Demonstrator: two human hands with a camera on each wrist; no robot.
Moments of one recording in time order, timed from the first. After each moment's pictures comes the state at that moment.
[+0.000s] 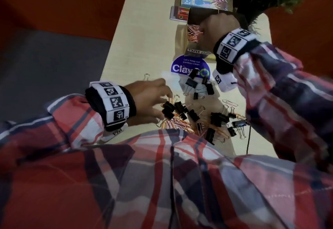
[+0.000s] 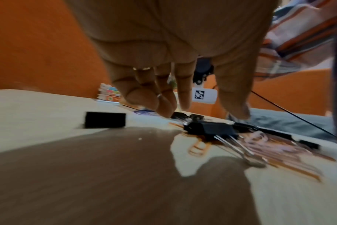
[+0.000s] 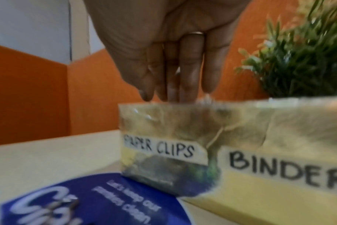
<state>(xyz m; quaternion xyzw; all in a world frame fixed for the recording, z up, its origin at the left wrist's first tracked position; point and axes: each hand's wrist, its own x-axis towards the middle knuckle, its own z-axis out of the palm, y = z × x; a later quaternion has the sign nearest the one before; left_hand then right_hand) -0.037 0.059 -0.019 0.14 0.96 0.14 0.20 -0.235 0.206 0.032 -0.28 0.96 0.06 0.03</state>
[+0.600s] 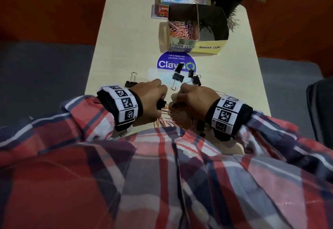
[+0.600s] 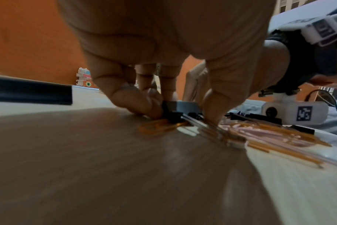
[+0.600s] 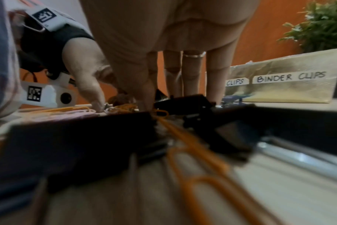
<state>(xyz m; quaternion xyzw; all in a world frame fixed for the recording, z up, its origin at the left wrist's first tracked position) -0.048 0.097 -0.034 0.10 0.96 0.10 0.22 -0.091 0.277 -0.030 -0.43 0.88 0.04 0.19</state>
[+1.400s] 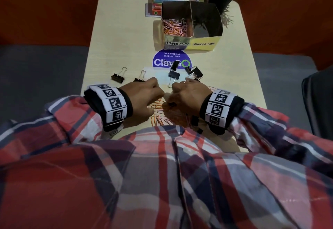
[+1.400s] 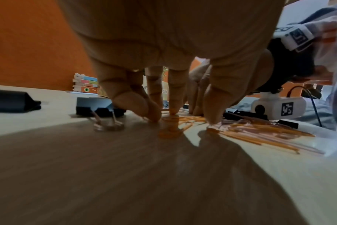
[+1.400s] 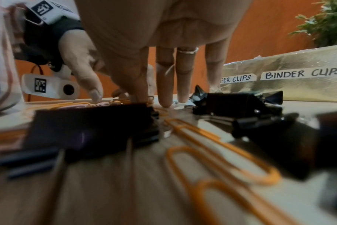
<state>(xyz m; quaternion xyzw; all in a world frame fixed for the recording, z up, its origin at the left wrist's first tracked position) -0.043 0.082 -0.032 0.16 0.96 0.07 0.23 -0.093 0.267 -0.022 -0.48 0.85 0.12 0.18</state>
